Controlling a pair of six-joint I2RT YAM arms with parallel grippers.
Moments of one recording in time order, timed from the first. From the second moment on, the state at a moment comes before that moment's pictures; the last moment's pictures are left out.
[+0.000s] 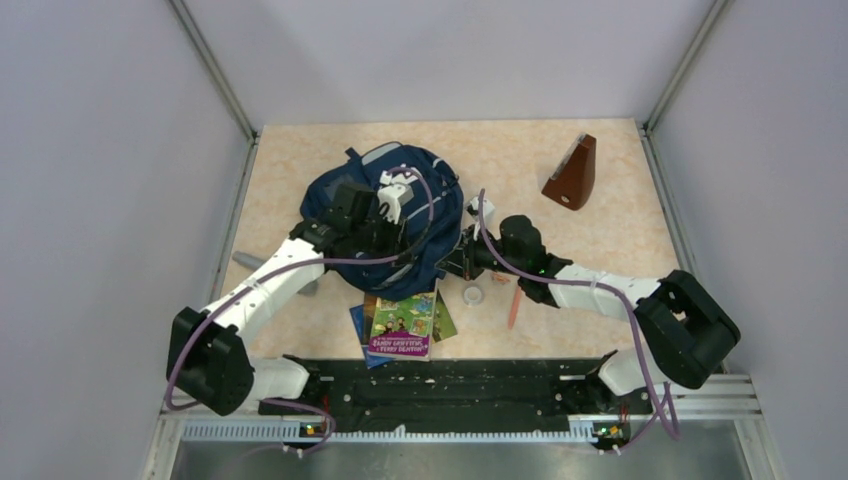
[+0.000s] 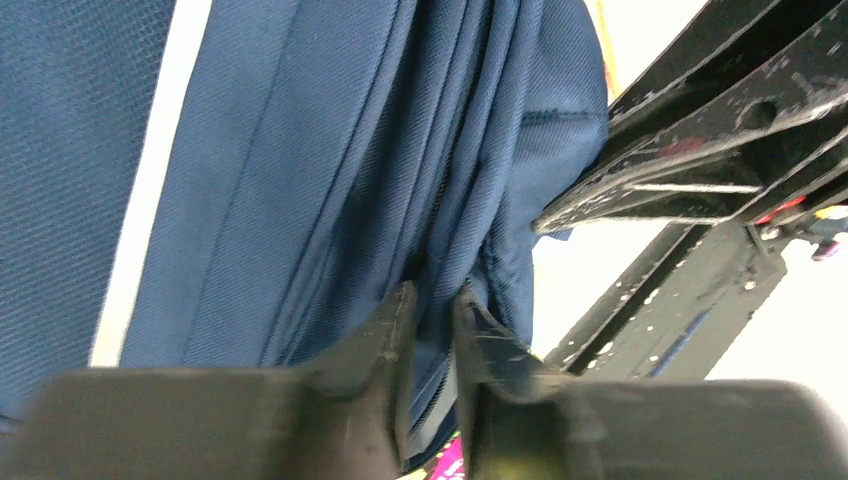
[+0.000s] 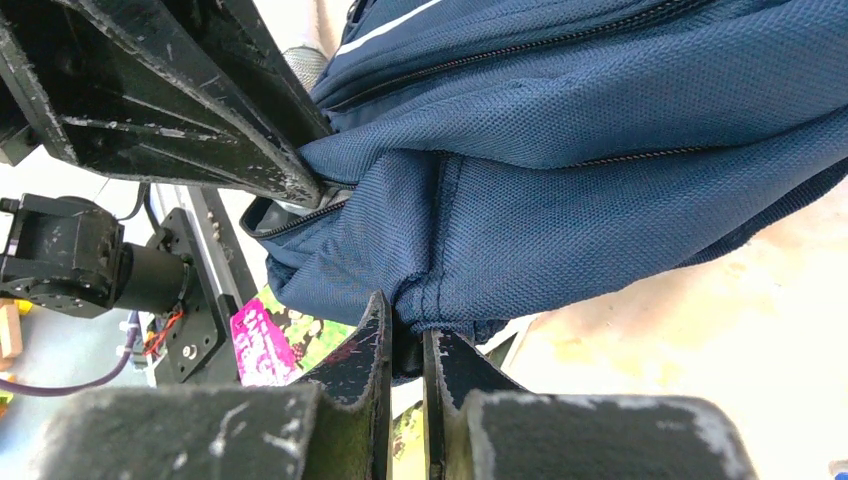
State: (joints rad) left arm -0.48 1.29 0.99 -0.49 0.43 -0.12; right arm 0.72 1.43 0.65 0.45 -0.41 0.43
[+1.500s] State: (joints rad) left arm -0.37 1.15 1.11 -0.36 -0.01 -0.25; right arm 0.48 1.75 1.16 0.07 -0.05 0.29
